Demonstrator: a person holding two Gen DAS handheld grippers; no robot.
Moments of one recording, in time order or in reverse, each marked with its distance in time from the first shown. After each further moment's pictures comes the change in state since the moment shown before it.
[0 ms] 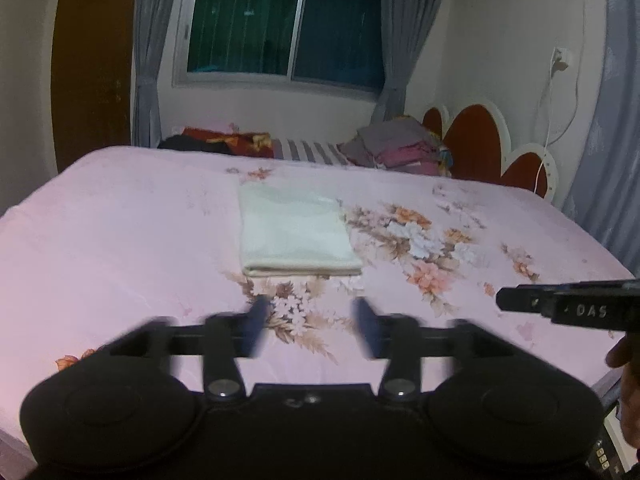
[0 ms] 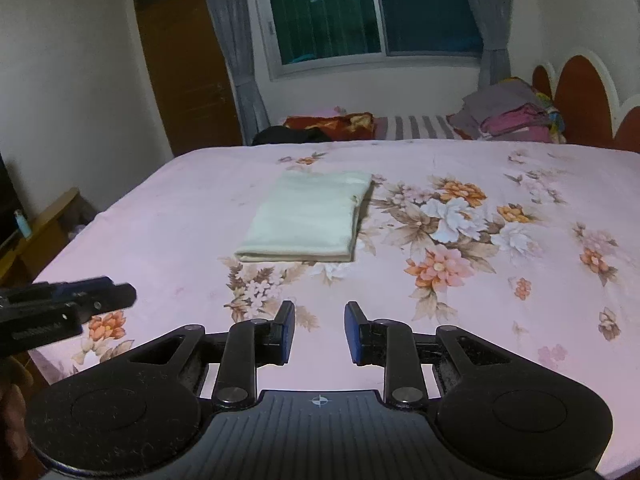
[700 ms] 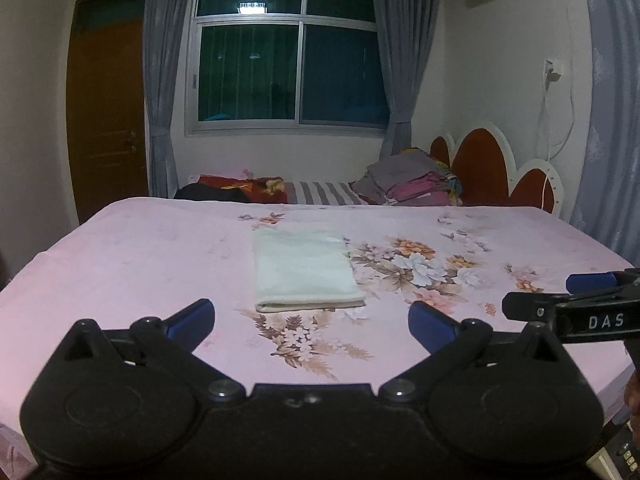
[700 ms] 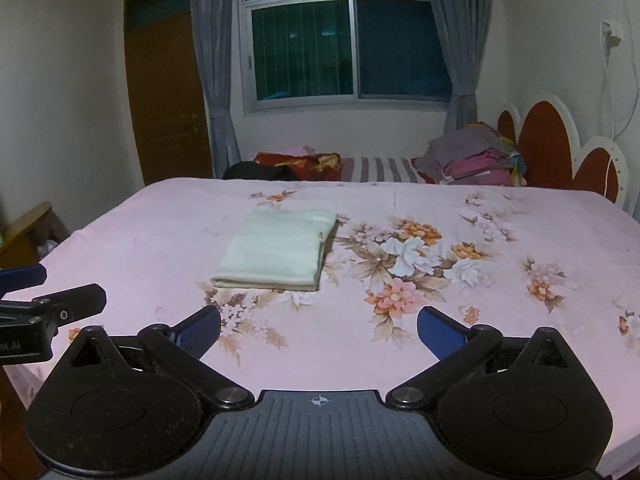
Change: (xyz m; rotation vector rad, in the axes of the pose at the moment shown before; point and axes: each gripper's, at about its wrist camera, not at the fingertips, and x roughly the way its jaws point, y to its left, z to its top) left arm -0.034 -0.032 -0.006 0.059 -0.116 0.071; right arm -0.044 0.012 -0.012 -0.049 -0.126 -0.122
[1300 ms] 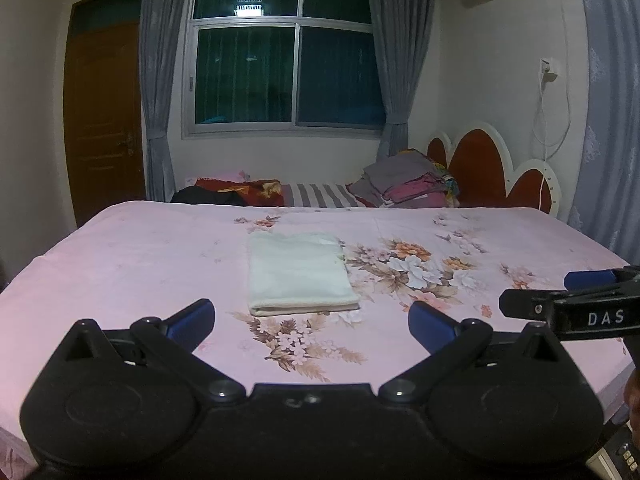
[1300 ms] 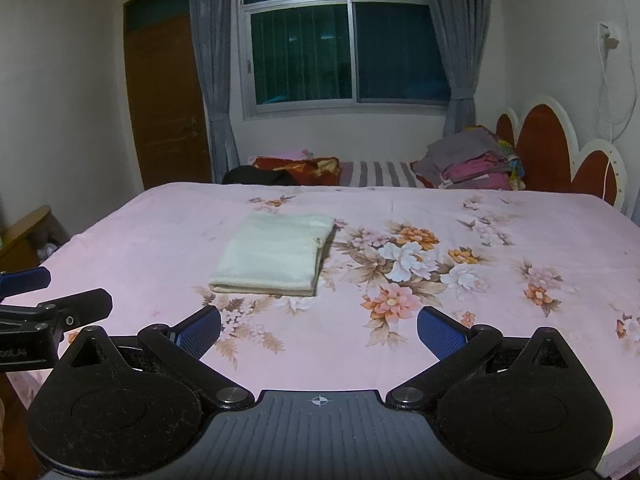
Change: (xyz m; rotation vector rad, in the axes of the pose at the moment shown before) left arm -0.003 -0.003 0.002 0.007 -0.004 -0.007; right arm -0.007 -0.009 0.005 0.003 -0.008 0.005
